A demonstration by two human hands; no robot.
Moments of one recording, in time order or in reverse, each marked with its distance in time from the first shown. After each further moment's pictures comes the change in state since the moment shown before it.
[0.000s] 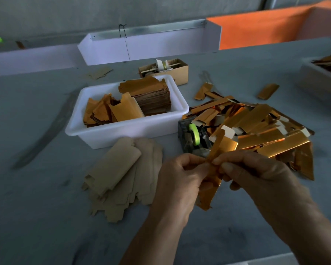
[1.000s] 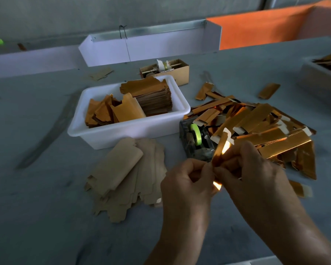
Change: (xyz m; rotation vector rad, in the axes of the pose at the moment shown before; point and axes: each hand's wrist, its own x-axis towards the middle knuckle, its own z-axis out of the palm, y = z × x) left_hand -0.017 -0.010 0.012 0.082 0.224 0.188; right_hand 0.001 -0.010 0.019 -0.635 0.167 -0.033
